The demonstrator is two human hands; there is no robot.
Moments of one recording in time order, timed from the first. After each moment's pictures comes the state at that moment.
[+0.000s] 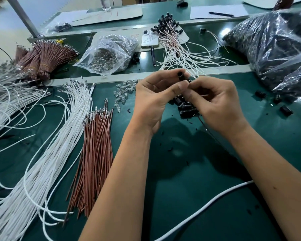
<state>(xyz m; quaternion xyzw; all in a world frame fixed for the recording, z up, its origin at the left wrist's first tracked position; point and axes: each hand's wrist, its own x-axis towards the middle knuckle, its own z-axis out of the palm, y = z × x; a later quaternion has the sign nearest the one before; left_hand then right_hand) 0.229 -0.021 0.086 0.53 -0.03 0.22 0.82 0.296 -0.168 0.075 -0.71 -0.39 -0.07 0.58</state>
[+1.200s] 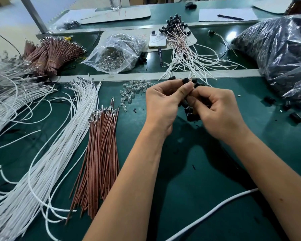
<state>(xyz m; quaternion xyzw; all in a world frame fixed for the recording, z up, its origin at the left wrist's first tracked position) 0.238 -0.034 0.084 0.54 0.13 0.25 0.80 0.294 -0.161 0.066 -0.76 -0.38 -0.05 0.52</state>
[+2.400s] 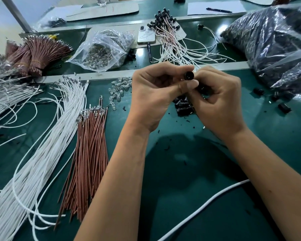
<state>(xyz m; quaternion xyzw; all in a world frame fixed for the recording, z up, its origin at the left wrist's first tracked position) 0.224 -0.032 0.101 0.58 -0.08 0.25 0.77 0.289 -0.169 0.081 -0.72 -0.41 -0.23 0.50</state>
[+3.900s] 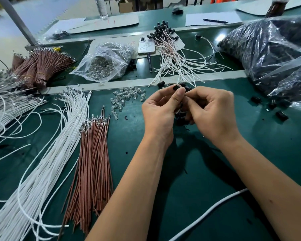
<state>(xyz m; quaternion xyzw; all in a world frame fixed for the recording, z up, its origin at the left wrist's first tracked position) 0.241 -0.053 0.075 0.45 0.15 0.24 0.85 0.292 -0.165 0.068 -0.76 -0.31 -0.12 0.56</state>
